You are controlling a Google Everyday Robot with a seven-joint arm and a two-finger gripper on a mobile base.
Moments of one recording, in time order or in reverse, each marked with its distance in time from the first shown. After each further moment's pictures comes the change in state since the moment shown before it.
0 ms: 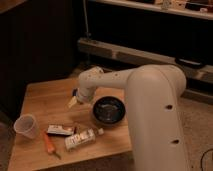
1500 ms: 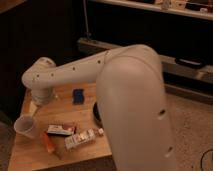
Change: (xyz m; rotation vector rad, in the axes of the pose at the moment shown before) arm 0.011 0.210 -0.048 0.076 -0.001 -0.432
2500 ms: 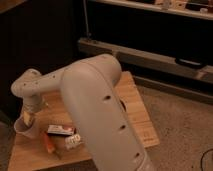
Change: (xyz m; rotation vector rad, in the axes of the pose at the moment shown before) arm -0.014 0.027 0.097 -0.007 0.137 -0.073
